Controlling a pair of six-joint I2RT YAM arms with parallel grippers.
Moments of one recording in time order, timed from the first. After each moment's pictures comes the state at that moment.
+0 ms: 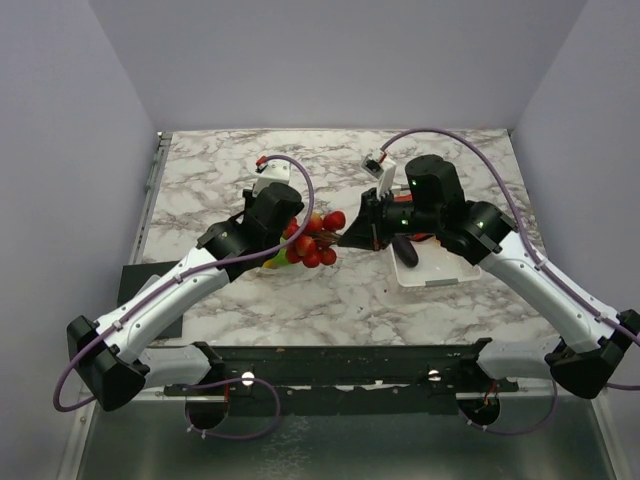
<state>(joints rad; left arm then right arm) -0.77 1.20 1.18 -0.63 -0.77 -0.25 0.75 1.25 1.40 -0.64 -0.46 0.36</state>
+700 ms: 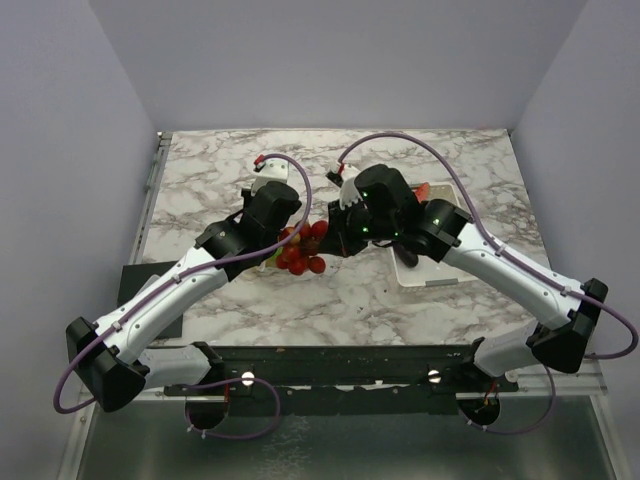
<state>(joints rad) -0.76 1.19 1.17 -0.63 -0.74 -0.25 0.92 1.41 1.47 -0.68 -0.20 0.39</state>
